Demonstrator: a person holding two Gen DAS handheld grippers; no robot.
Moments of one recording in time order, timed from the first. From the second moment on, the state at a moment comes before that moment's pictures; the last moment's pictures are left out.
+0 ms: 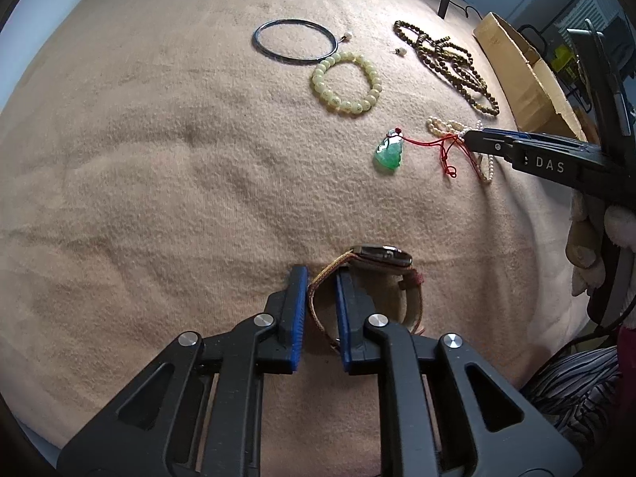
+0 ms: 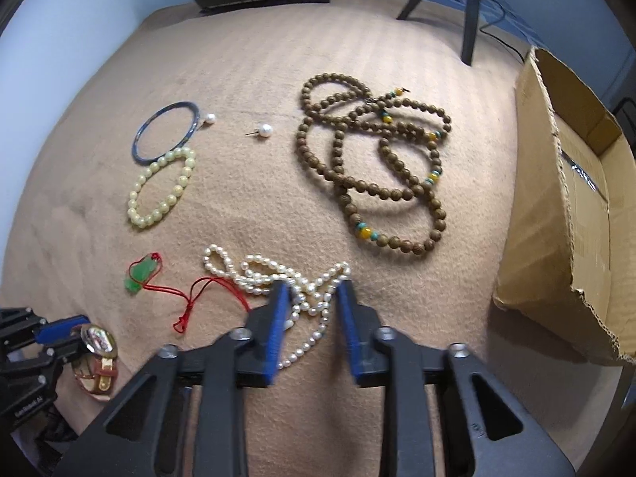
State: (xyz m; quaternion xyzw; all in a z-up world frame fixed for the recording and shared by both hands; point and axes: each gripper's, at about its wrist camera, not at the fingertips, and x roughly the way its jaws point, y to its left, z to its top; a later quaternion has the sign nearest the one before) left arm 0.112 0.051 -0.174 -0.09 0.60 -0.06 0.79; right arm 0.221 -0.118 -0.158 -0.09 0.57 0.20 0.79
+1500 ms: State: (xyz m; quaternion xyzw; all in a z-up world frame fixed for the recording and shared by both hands) left arm 0.155 -0.010 -0.061 -0.11 0.47 -0.13 0.87; right arm 0.192 -0.192 0.004 -0.04 0.37 0.20 0.91
